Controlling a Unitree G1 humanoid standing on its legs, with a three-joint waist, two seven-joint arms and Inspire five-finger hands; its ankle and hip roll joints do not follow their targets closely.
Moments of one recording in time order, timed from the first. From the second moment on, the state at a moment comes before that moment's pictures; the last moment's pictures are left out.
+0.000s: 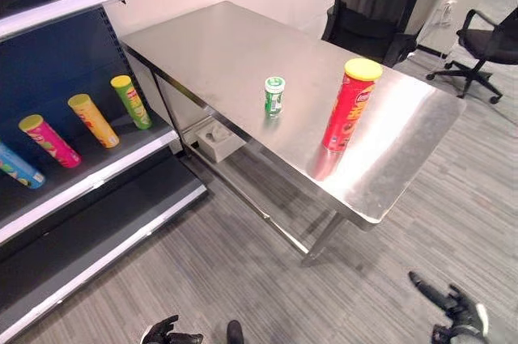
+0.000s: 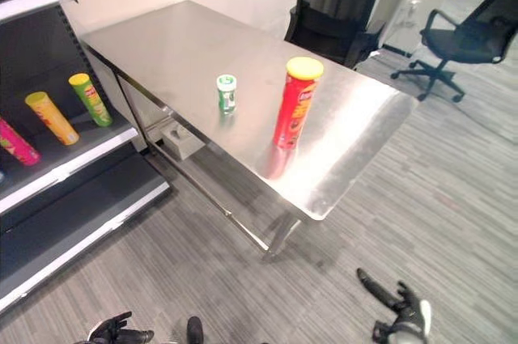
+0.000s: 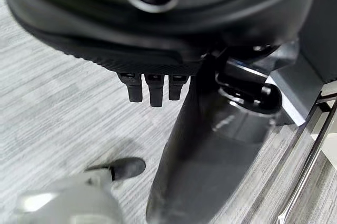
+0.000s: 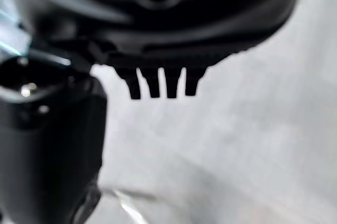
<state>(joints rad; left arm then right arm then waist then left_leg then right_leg) 0.08 0.25 -0.06 1.12 -0.22 -0.04 0.05 0.21 -0.57 -0.45 0.45 0.29 -0.01 -0.24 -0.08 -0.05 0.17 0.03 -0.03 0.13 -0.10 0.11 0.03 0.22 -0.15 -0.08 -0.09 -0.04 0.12</state>
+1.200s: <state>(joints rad) 0.17 0.27 -0.07 1.03 -0.19 -0.04 0.01 -0.17 -1.11 -0.17 0.11 0.43 -0.17 -0.05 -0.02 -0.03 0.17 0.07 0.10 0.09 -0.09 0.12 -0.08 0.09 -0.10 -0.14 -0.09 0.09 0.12</state>
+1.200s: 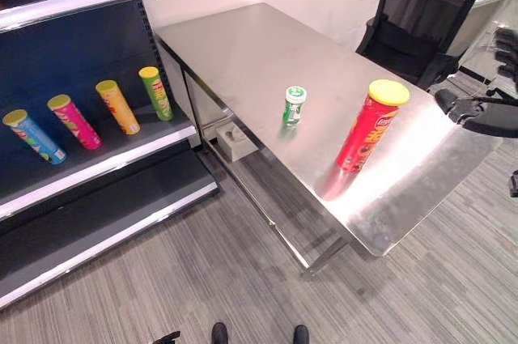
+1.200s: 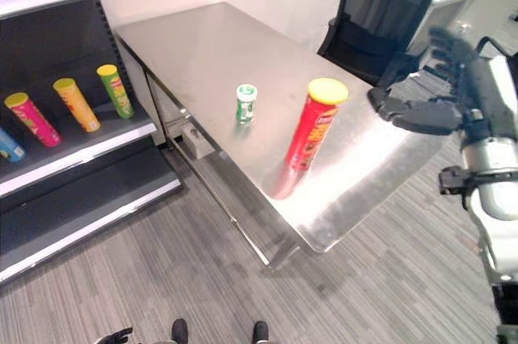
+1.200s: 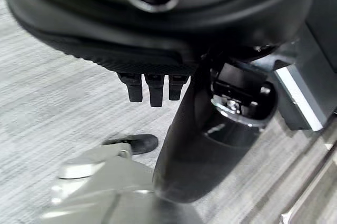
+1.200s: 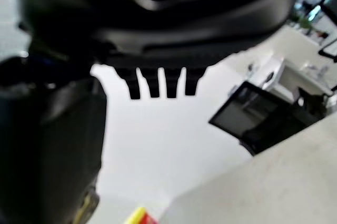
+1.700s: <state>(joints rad) 0.17 0.28 -0.07 1.05 -0.19 -0.04 0.01 -0.28 -1.11 0.01 0.15 0.51 -0.16 0.03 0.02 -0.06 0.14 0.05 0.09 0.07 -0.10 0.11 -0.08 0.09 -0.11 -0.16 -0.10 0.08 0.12</state>
